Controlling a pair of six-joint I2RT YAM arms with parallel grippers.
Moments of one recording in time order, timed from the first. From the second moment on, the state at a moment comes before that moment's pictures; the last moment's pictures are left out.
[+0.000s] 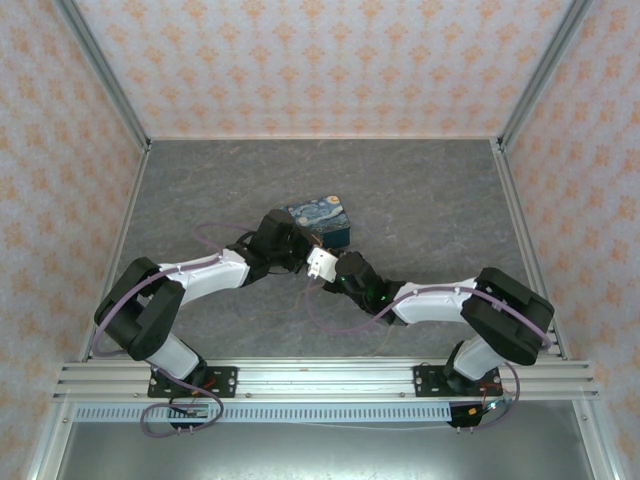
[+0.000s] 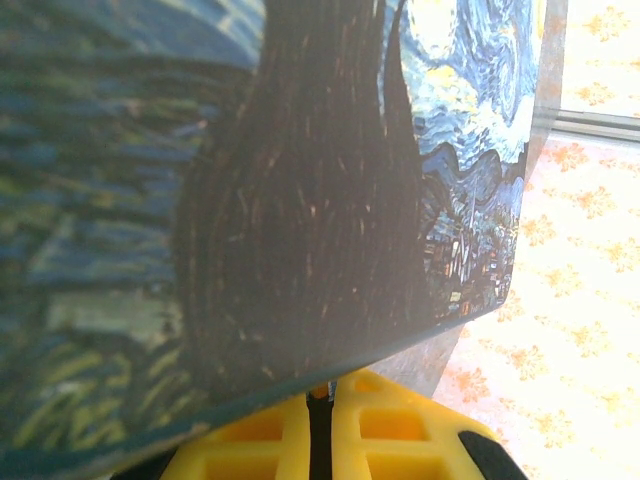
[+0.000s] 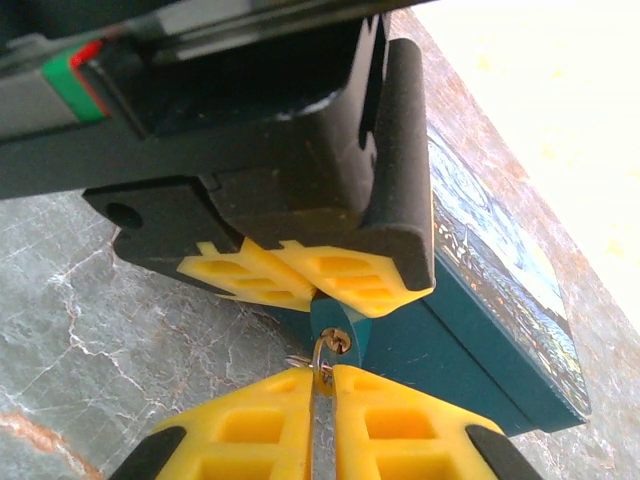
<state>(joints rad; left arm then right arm) -0.58 1.55 0.78 0.08 0.20 -1.47 0.97 1.52 0.59 0.46 0.35 -0.49</state>
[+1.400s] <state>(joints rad) -0.58 1.57 0.76 0.13 0.13 -1.49 0.91 1.62 0.55 0.66 0.23 0.21</state>
